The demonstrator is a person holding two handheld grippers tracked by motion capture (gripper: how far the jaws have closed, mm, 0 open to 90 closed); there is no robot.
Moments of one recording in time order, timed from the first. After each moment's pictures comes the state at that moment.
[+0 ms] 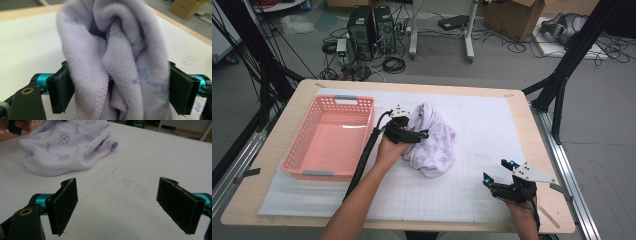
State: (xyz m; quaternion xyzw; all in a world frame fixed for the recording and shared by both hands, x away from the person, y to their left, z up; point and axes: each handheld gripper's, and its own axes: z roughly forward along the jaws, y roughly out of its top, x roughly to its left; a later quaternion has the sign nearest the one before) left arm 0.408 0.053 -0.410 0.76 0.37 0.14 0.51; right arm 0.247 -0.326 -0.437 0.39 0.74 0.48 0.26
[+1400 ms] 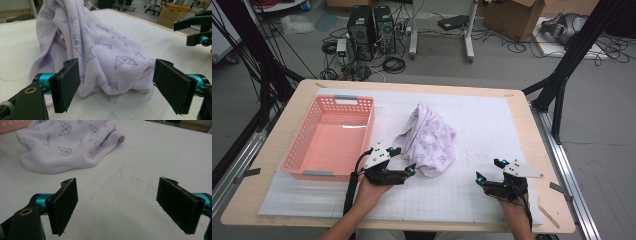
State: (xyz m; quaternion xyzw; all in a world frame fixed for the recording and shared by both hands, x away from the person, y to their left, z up) left arm 0.293 0.091 -0.438 0.74 0.31 0.17 0.58; right arm 0.259 -0.310 -0.443 0.40 0.75 0.47 0.25
